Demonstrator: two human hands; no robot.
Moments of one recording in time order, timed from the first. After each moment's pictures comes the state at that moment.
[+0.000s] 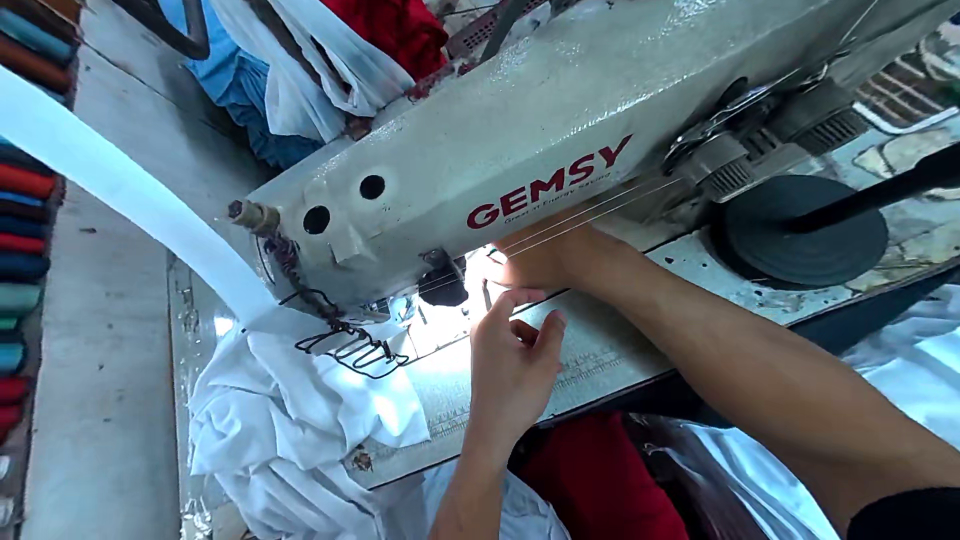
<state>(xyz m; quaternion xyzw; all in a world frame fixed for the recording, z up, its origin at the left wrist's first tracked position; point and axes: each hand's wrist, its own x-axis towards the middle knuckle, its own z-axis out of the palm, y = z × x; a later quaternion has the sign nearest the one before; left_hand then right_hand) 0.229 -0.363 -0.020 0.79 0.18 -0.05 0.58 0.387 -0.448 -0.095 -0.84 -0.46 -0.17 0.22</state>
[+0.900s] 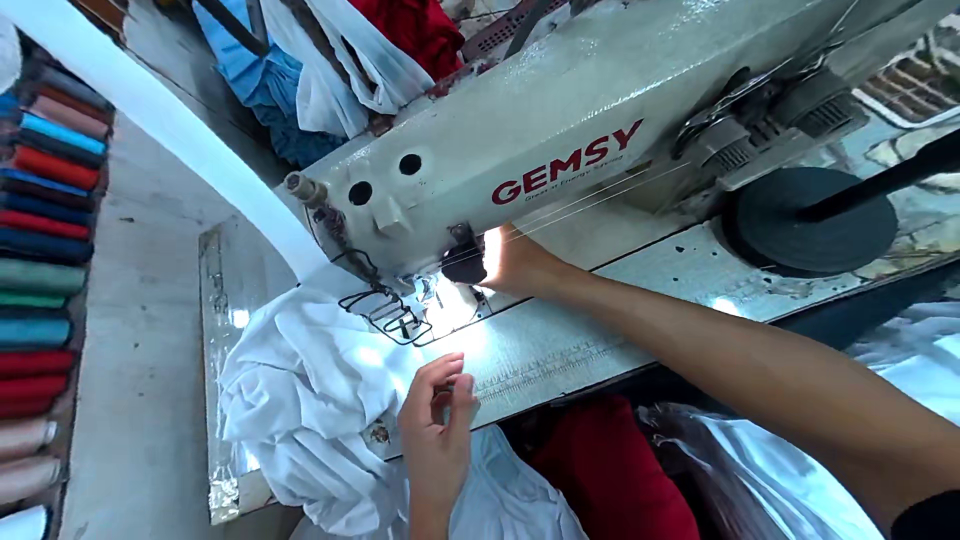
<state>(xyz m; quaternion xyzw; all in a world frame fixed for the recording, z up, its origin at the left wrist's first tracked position) 0.115 -0.287 -0.063 0.83 0.10 0.18 0.52 0.340 -0.402 -0.050 -0.80 -0.31 0.14 0.49</state>
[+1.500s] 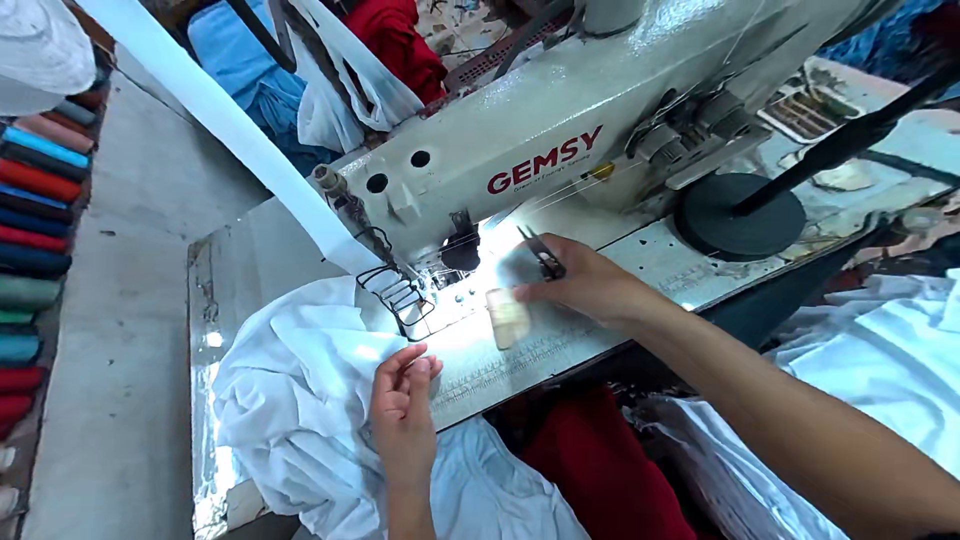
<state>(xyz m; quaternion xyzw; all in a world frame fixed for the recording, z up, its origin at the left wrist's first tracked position) 0.114 -0.265 -0.055 0.73 0.15 0.22 0.63 0.287 -0.487 -0.031 -0.71 -0.10 0.29 0.63</state>
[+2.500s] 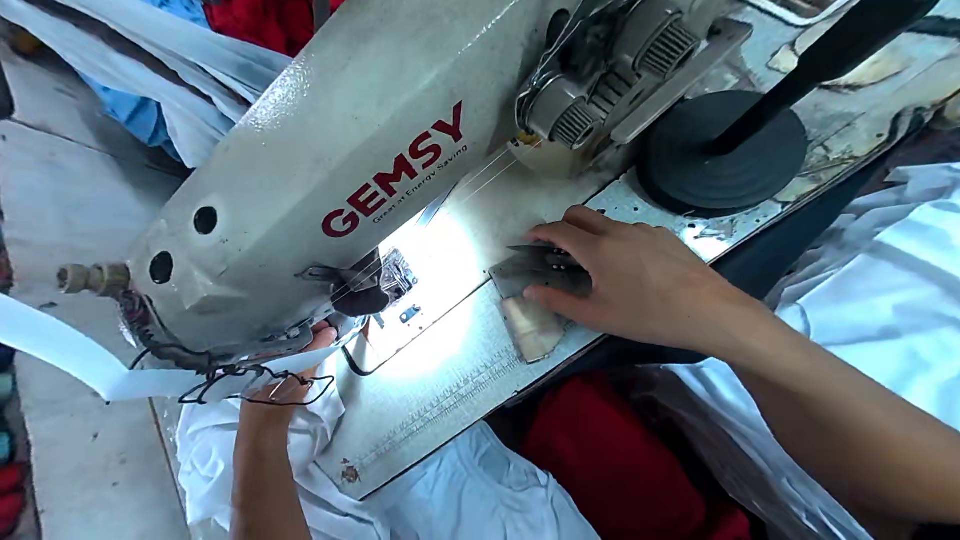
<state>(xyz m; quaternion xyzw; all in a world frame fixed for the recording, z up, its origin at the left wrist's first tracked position) 0.226 -0.185 0.000 0.94 0.27 -0.06 0.20 0.284 -0.564 -0.056 -0.93 -0.22 0.05 0.28</state>
